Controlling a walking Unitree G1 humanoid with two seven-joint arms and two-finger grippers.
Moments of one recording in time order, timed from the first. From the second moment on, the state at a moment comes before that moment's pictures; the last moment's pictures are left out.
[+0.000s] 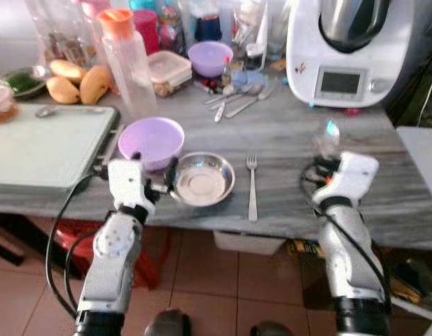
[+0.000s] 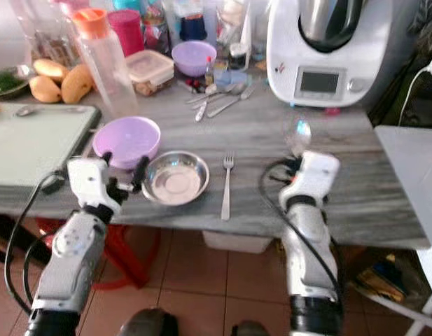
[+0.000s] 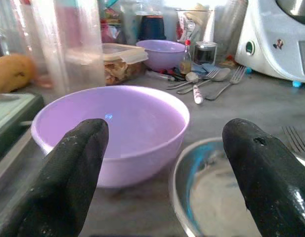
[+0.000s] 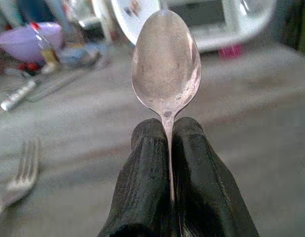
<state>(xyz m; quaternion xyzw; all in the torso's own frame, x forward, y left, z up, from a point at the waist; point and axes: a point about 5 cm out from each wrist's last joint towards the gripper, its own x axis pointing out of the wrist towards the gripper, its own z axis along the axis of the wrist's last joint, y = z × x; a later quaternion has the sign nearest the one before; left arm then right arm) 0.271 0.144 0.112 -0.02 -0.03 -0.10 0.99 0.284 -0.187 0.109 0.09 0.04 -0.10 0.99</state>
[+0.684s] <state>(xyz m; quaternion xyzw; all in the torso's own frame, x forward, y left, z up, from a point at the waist) 0.262 0.150 0.112 0.00 -0.02 -0.10 0.99 0.299 -0.155 0.082 0.22 0.15 -0.08 0.96</state>
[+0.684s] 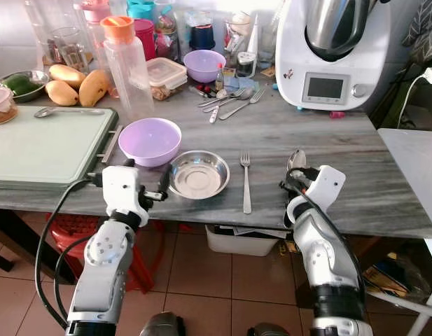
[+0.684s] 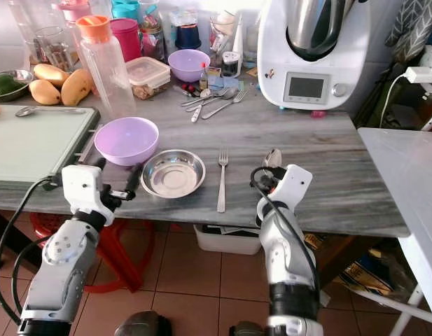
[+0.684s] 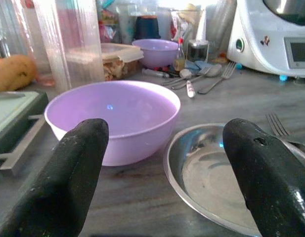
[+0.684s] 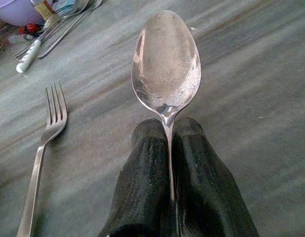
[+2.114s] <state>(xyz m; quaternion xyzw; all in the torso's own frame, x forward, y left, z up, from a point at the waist) 0.260 0.144 0.108 0.00 0.00 -0.11 0.99 0.315 -0.140 0.084 0.19 0.18 -0.02 0.96</state>
